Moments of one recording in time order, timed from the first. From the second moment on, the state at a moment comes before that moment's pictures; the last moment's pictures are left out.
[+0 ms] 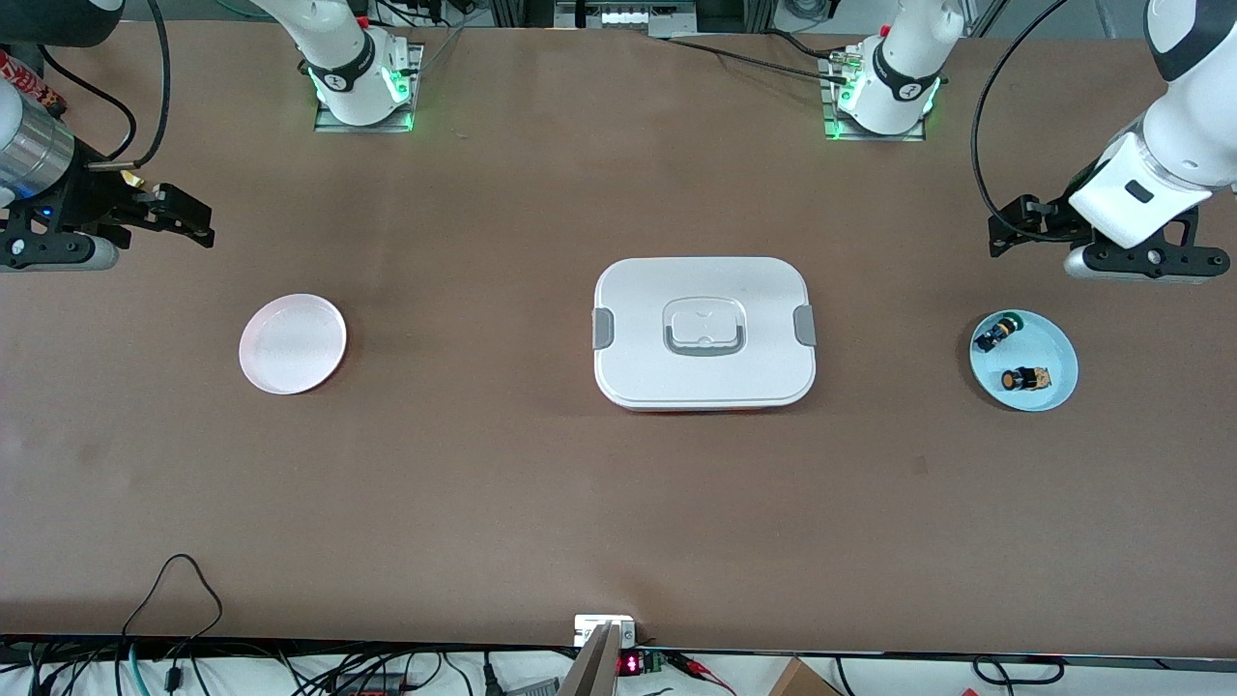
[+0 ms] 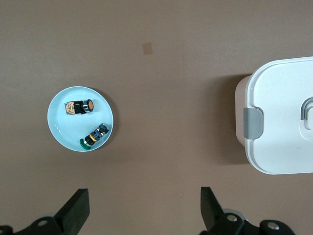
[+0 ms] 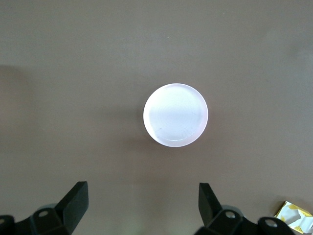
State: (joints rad) left arm -0.07 -0.04 0.00 -1.78 0.01 1.68 -0.04; right arm 0.15 0.01 -0.08 -1.65 -0.03 1.59 0.03
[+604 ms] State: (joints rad) left arm -0.07 -0.04 0.00 -1.78 0.01 1.68 -0.04; right arm 0.15 0.01 -0.08 -1.65 -0.03 1.59 0.03
